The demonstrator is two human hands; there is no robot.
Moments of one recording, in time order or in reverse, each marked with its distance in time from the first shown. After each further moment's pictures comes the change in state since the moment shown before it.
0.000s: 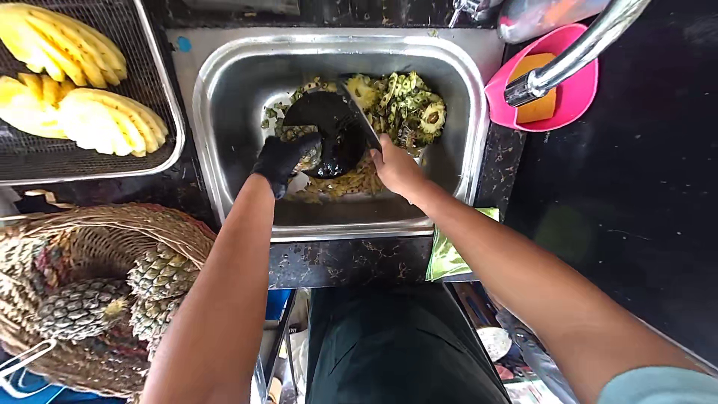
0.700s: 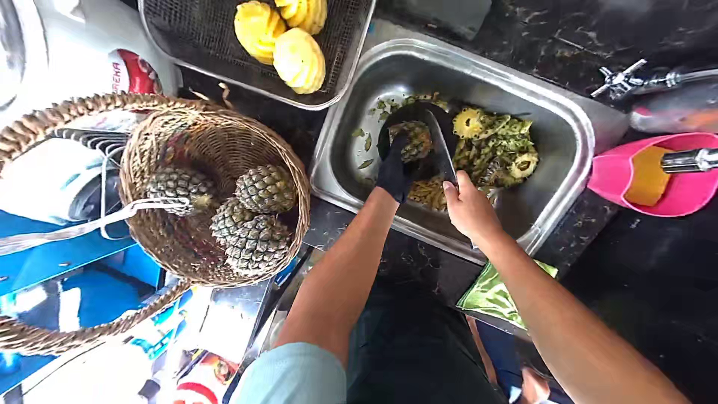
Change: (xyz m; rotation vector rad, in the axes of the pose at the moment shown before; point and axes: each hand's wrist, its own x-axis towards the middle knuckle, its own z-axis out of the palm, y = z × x) left_hand -0.017 -0.037 0.071 -1.469 -0.174 0.035; right_hand -0.062 -0.045 0.009 -0.083 0.042 -0.055
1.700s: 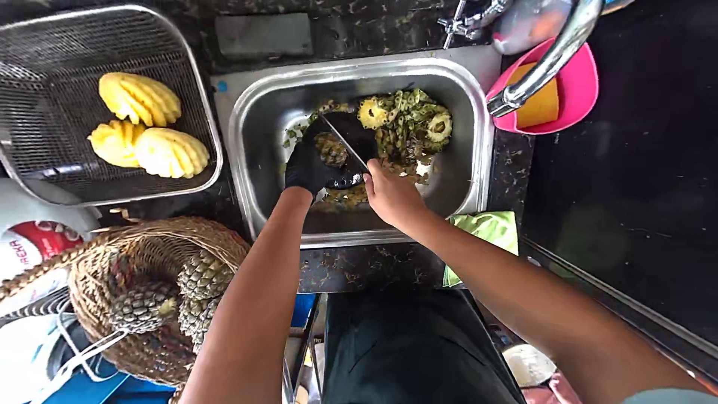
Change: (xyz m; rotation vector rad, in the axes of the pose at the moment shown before) left_hand 0.020 0.058 0.044 2.236 -0.003 0.352; right_hand 0.008 -0.004 -0.004 -0.017 0.048 -0.034
